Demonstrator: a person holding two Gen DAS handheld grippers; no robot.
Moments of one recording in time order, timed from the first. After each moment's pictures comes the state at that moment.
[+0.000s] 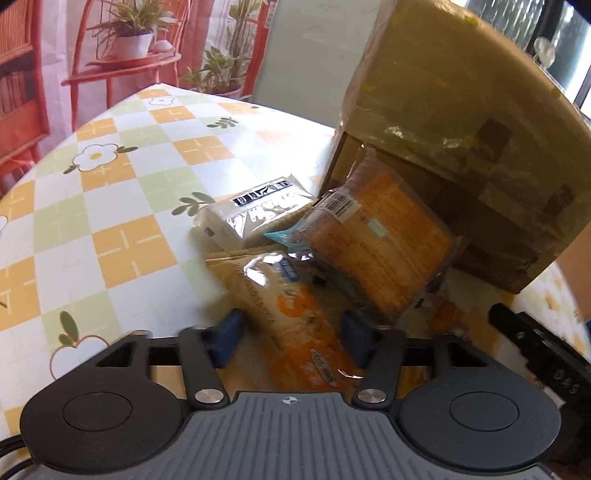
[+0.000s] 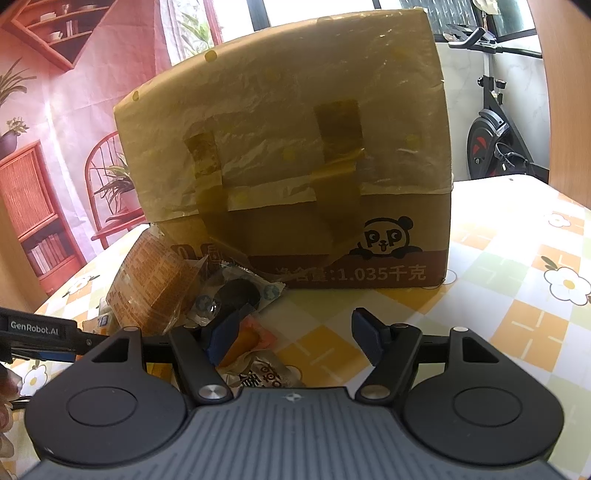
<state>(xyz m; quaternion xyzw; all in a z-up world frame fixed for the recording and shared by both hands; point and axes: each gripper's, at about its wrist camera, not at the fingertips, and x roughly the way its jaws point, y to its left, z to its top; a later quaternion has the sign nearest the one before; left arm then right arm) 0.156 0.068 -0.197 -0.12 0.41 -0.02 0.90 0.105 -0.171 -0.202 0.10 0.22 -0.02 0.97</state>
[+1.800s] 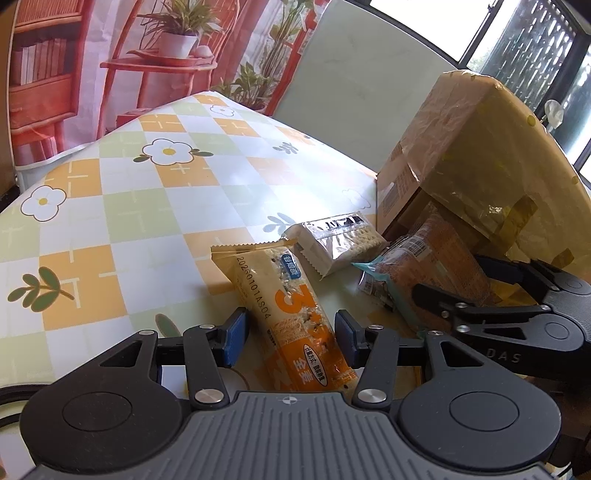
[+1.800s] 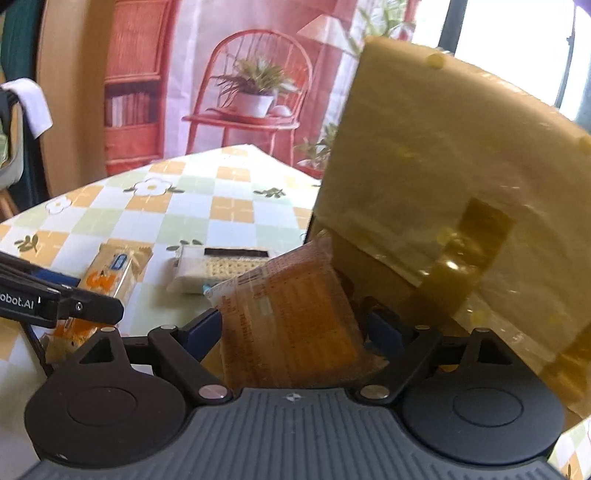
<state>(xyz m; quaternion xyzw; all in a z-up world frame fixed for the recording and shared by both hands) 0.139 0.151 -0.209 -0.20 0.36 -0.03 0.91 0.190 -0.039 -0.176 -0.18 0.29 0.13 0.93</state>
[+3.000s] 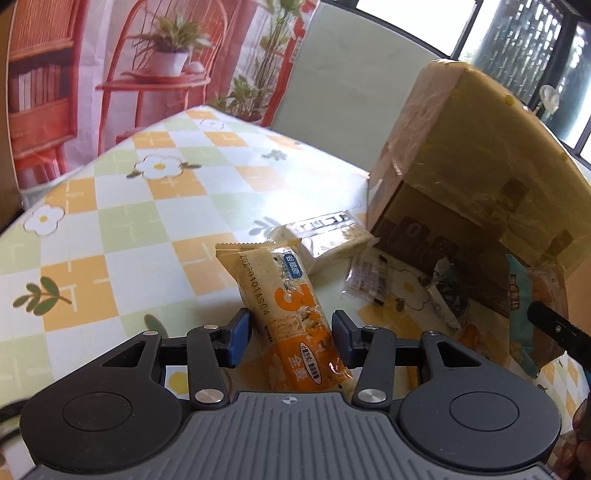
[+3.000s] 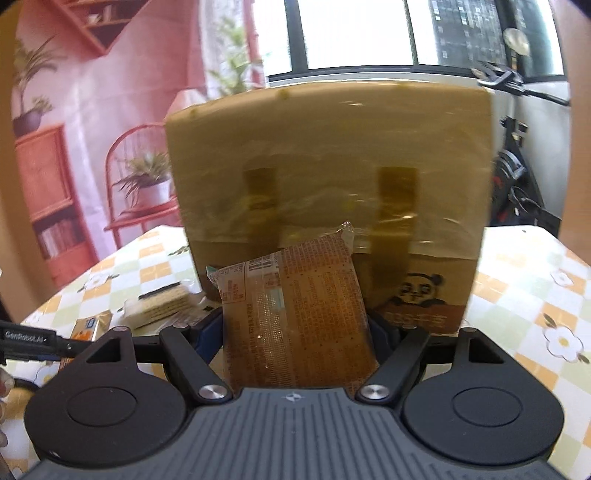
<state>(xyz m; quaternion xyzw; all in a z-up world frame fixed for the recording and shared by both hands) 0.129 0.129 -0.197 -0.15 0.35 -0.02 0.92 0.101 -0.140 -0.169 0.04 0.20 0.00 0.98</state>
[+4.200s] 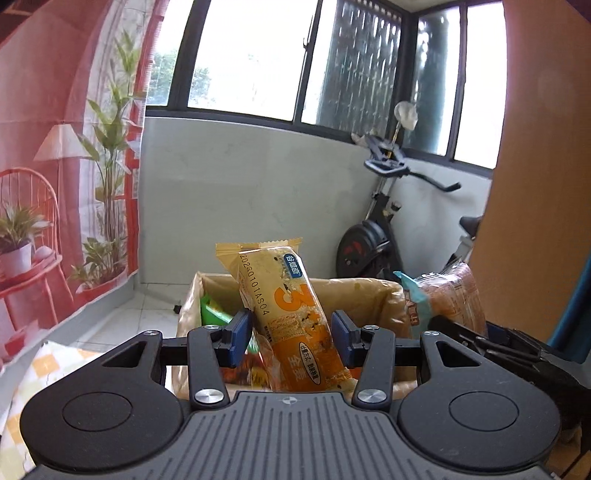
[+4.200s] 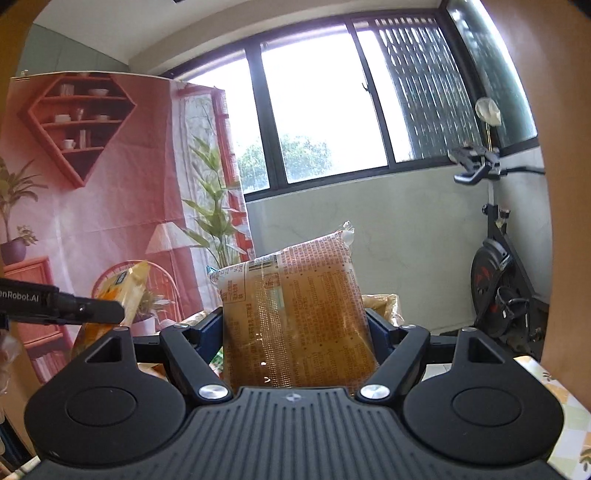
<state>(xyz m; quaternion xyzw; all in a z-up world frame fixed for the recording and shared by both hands) 0.245 -0.021 -0.003 -0.02 0.19 -0.19 0.96 0.144 -0.230 -0.018 0.08 0.04 -0.02 1.00</state>
